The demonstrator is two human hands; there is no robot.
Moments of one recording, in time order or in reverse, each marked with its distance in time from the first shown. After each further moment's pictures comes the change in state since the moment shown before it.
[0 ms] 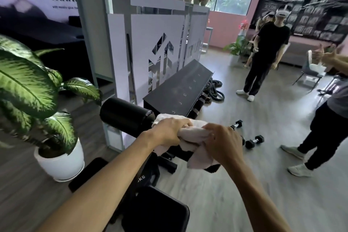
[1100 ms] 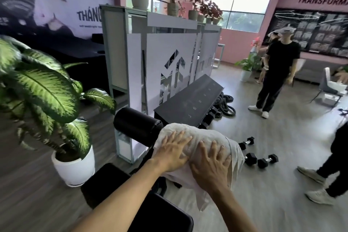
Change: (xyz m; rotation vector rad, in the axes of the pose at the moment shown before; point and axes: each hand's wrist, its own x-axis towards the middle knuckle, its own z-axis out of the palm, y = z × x) left_hand -0.022 -0.011 0.065 0.022 0.095 -0.124; right_hand -0.039 -0.016 0.050 -0.134 -0.357 0.080
